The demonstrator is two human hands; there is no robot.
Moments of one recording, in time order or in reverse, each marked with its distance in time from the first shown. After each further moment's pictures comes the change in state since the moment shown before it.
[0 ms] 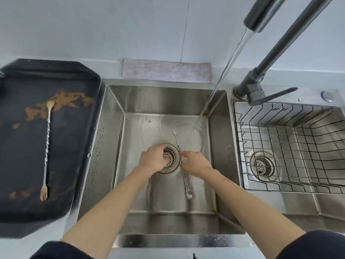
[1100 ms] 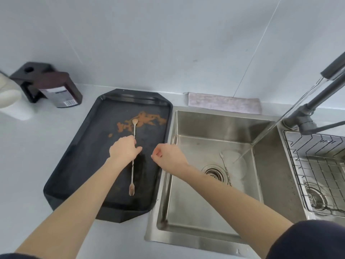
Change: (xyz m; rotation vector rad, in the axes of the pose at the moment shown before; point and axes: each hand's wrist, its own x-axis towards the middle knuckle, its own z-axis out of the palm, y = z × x) left_hand -0.092 -0.193 -0.158 0.056 0.397 -0.312; right_hand -0.049 -0.250 0.043 0.084 0.206 -0.446
